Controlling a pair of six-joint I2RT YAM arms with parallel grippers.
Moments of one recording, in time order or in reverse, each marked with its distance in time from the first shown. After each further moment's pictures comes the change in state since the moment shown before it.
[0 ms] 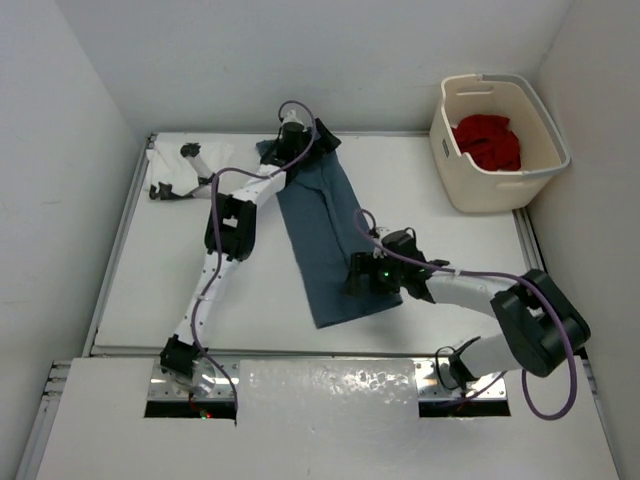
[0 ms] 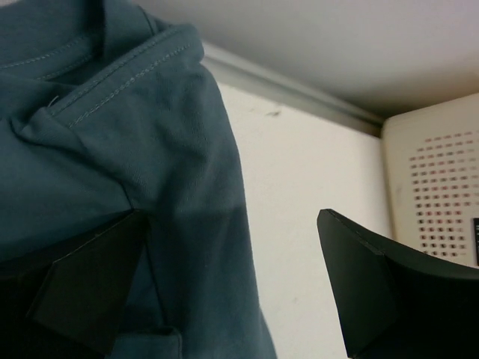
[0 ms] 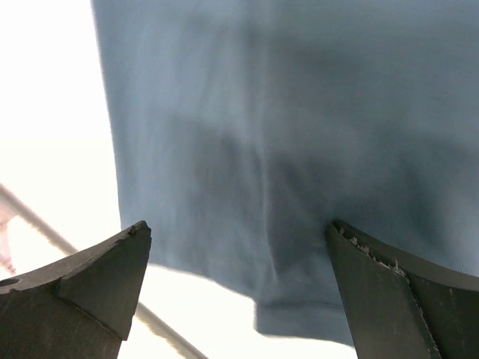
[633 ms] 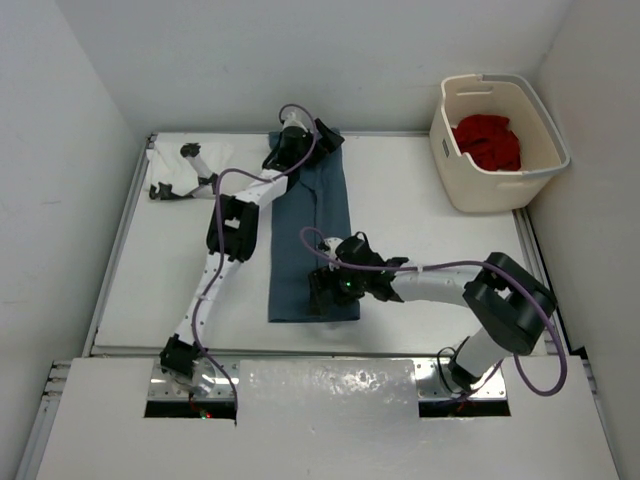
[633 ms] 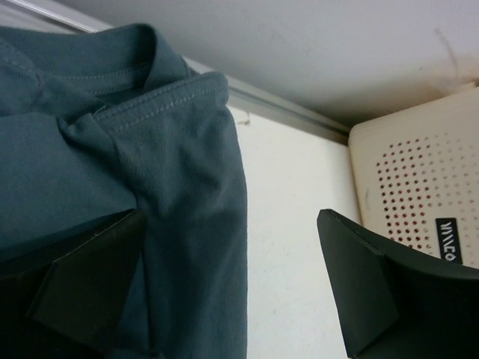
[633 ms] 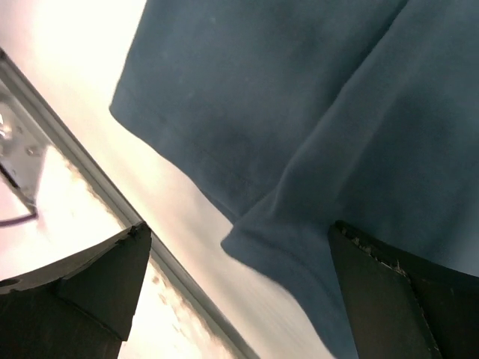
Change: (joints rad) left arm -0.003 0.072 0.011 0.234 0.048 -0.093; right arm 0.302 0.196 0.185 0.058 -0.057 -0.017
